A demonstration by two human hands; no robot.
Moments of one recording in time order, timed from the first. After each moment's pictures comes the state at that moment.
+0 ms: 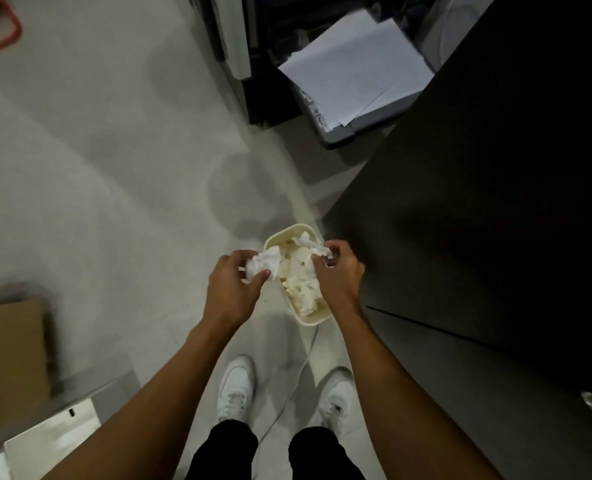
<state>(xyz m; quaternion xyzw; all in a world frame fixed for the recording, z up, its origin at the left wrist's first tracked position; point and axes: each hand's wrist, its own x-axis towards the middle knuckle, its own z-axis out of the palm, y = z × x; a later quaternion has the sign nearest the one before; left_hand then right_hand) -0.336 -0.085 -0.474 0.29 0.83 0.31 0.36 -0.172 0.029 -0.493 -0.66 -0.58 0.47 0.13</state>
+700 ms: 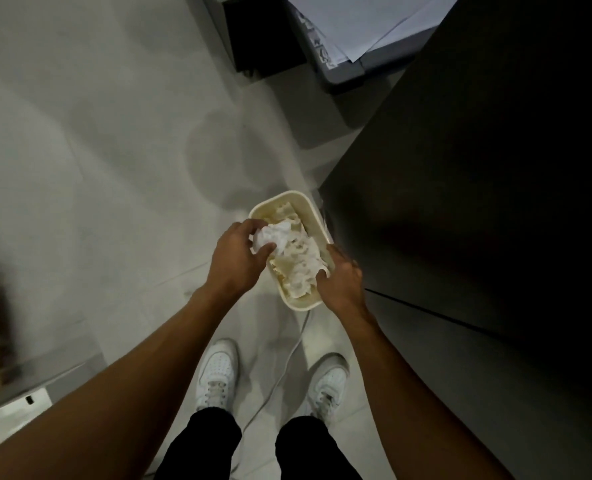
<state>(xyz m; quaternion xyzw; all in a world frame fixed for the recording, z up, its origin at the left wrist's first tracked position) -0.318 -0.056 -0.572 0.38 0.82 0.25 0.35 -0.121 0.012 -0.596 -0.63 -0.66 0.40 -0.06</state>
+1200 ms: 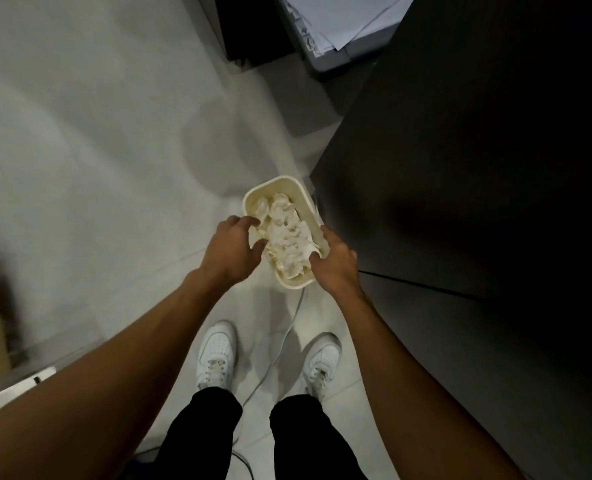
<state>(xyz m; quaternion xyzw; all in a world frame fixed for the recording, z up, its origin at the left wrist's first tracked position) -0.310 -0.072 -0.551 0.45 0.81 0.11 0.37 -0.118 0.005 -0.545 -0.64 -0.60 0.47 -0.04</state>
